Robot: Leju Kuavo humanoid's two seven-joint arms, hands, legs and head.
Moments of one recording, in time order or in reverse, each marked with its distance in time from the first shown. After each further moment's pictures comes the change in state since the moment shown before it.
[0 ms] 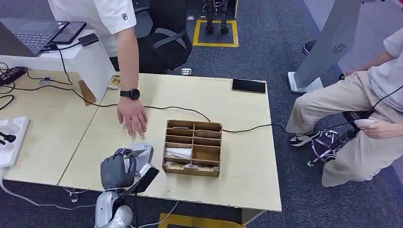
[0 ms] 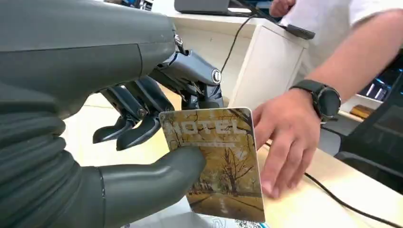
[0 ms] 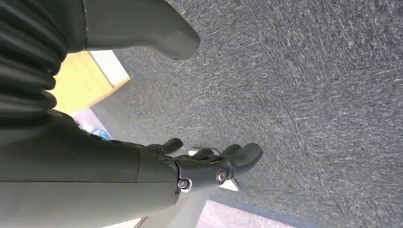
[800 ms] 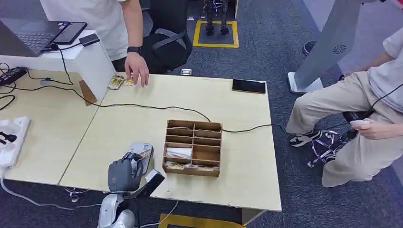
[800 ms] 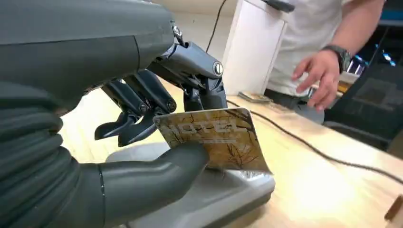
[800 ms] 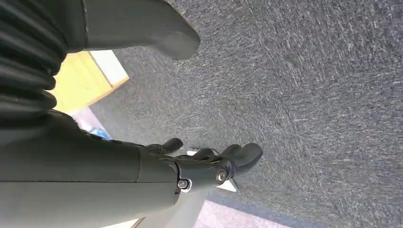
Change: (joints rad) left arm -0.009 0.073 -0.137 0.114 0.050 0.004 0.058; right arm 0.002 0.000 0.000 0.000 0.005 0.007 -0.002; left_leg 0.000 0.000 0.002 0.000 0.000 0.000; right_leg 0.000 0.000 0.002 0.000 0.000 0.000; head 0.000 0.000
